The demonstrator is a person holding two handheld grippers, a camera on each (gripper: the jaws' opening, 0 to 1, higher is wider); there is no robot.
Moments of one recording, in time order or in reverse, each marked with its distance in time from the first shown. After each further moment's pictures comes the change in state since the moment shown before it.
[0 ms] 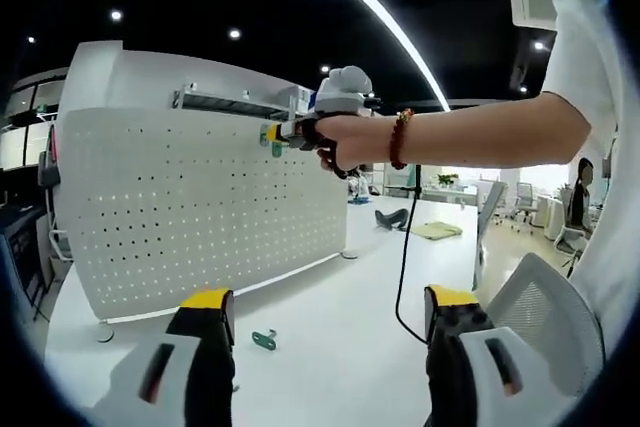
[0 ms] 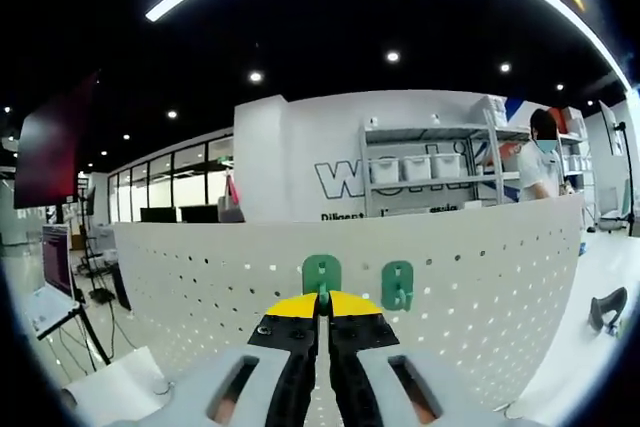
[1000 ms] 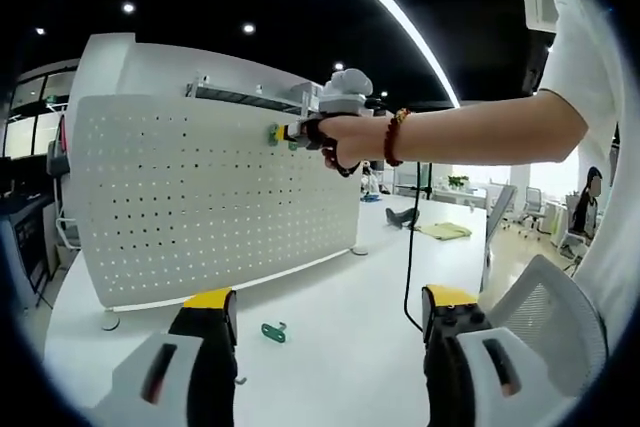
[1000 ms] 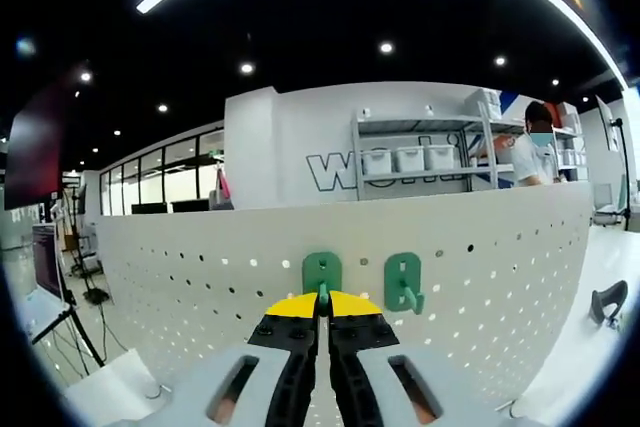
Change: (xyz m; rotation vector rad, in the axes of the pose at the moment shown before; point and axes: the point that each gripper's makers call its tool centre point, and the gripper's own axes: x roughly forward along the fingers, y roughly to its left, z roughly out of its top) left arm -0.004 0.015 -0.007 -0.035 0.011 0.044; right arm 0.022 -0.008 -0.013 0.018 0.030 -0.043
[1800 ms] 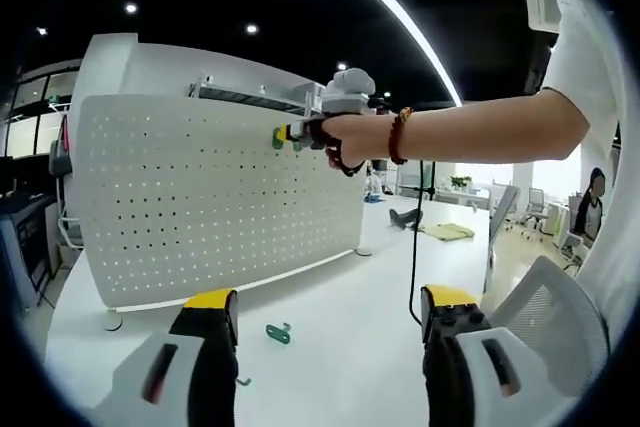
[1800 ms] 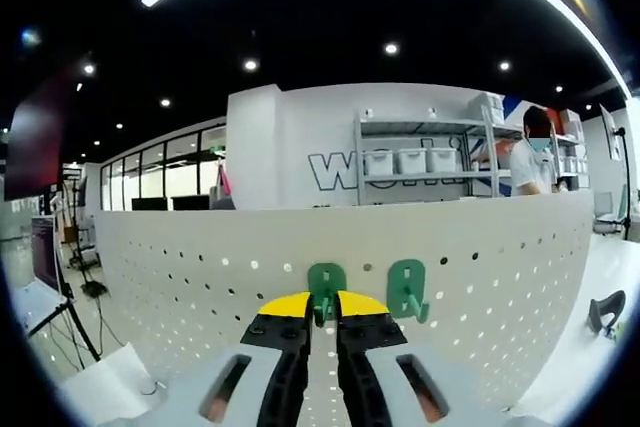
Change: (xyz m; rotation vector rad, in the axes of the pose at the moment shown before) left arm 0.001 0.005 0.001 -0.005 -0.002 0.011; right arm 0.004 0.002 0.004 -0.037 0.001 0.013
